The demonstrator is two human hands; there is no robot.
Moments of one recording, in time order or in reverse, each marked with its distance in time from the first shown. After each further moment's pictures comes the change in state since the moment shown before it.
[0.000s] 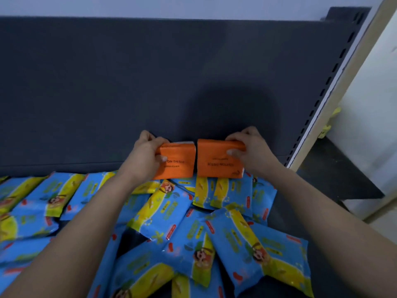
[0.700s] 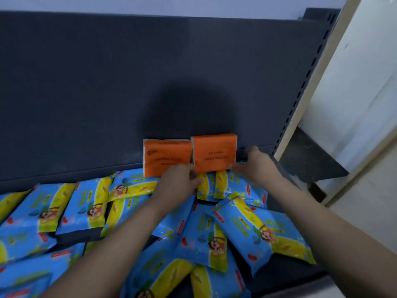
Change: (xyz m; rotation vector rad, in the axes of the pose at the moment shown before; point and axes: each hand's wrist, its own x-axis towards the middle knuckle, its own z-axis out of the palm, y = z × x) left_hand -0.034 0.031 0.046 -0.024 -0.224 0.062; right_hand -0.041 -0.003 0.024 -0.163 0.035 0.507
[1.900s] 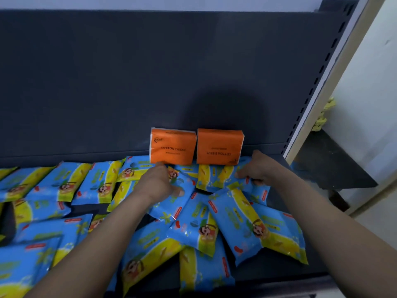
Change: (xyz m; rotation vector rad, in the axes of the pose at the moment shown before) left_hand -0.035 -0.009 -0.019 0.080 -0.157 -0.498; right_hand 0.005 0.010 -0.008 0.335 -0.456 0.225
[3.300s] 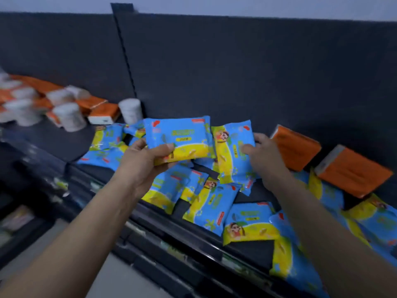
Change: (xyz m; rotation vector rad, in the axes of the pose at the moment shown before) left_hand -0.152 -0.169 -0.081 -1.553 0.670 -0.109; right_hand -0.076 -0.117 0.187 0.363 -0.197 -0.709
